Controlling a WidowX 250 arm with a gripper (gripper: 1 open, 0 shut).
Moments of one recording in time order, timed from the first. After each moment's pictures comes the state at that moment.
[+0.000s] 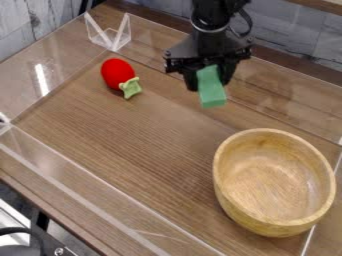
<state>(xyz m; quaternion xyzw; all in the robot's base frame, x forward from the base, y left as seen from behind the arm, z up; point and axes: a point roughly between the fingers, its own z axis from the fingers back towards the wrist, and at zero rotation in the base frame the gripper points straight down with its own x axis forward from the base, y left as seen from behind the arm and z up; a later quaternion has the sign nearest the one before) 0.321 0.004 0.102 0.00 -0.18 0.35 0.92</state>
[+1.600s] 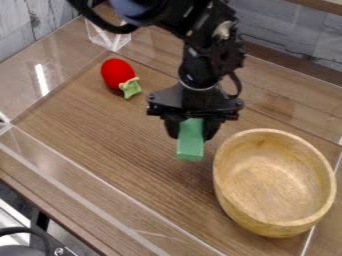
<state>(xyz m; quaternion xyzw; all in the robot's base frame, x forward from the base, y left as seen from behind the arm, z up) 0.262 -0.007 0.061 0.05 -0.13 0.25 0.96</state>
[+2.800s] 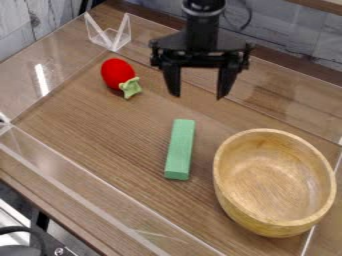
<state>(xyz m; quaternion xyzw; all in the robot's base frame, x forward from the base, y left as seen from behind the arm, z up) 0.277 -0.010 0.126 0.00 -0.08 0.26 0.96</state>
